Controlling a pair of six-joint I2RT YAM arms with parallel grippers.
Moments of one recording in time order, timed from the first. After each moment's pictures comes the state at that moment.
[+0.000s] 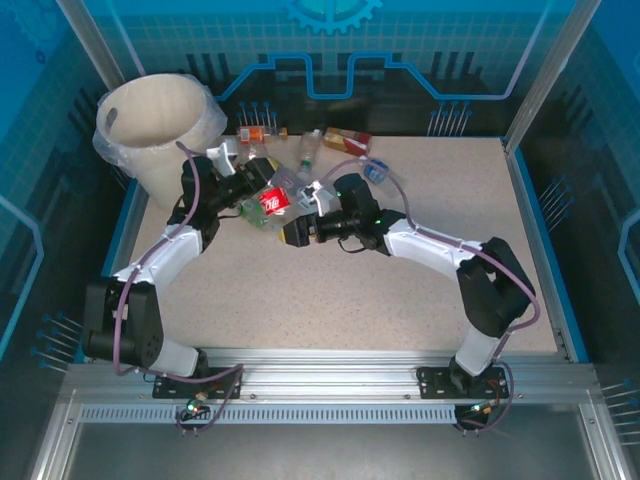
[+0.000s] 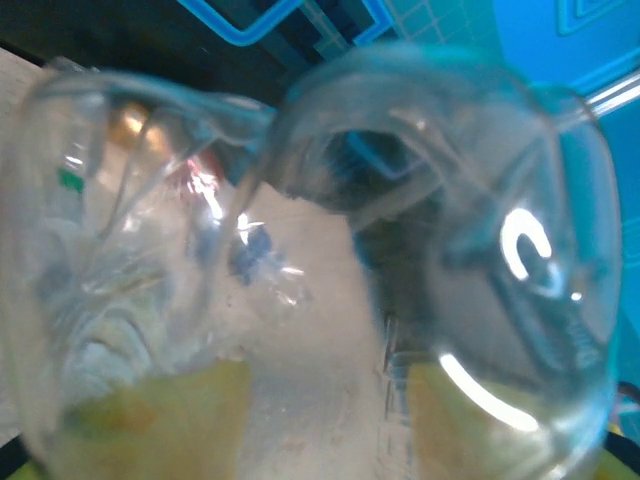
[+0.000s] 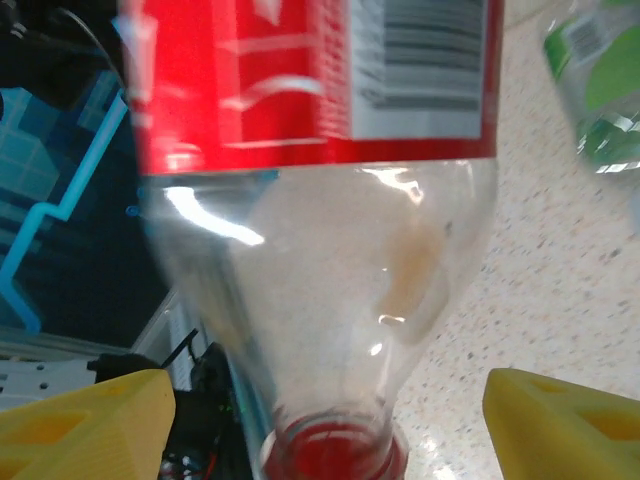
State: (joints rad) left arm -0.10 1.45 0.96 0.30 0.55 -0.85; right arm 0.67 1.71 1.19 0.02 -0.67 0.50
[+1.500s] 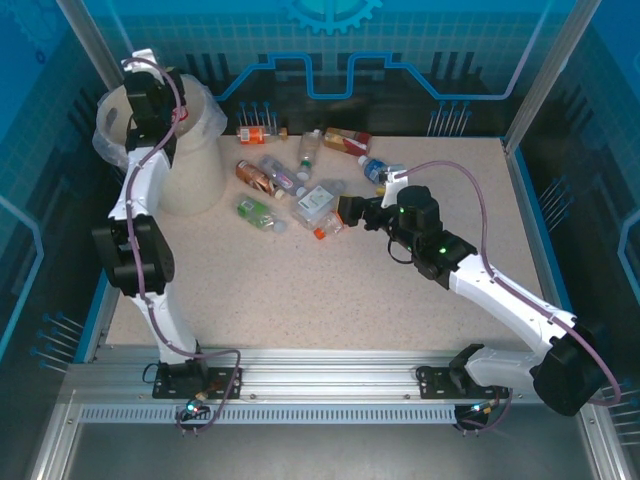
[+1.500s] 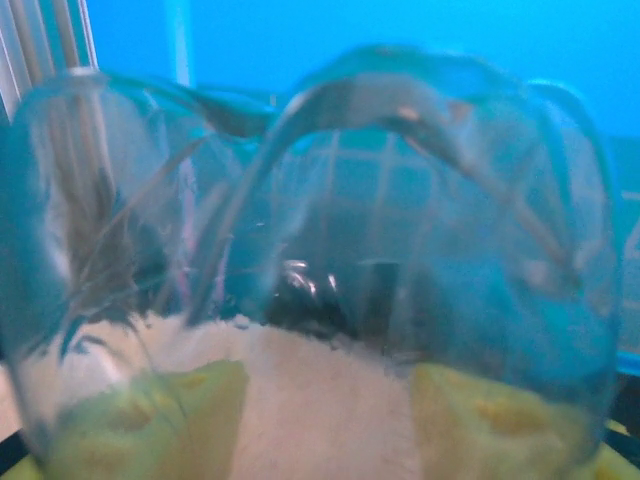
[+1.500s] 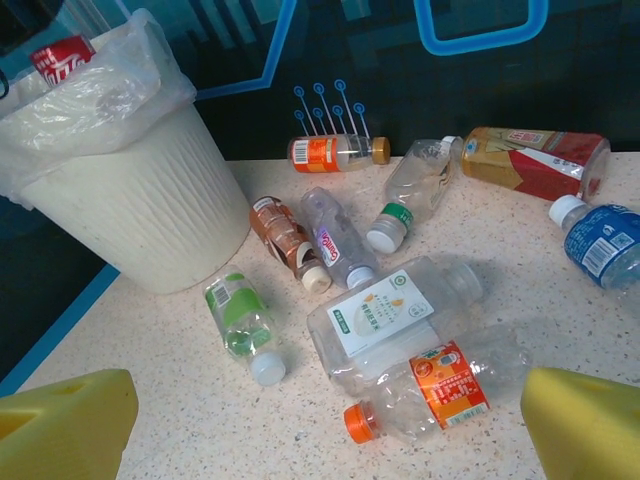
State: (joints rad) left arm 0.20 1.98 1.84 0.10 -0.09 -0.11; right arm 0.60 1.20 0.93 -0.02 0.08 0.39
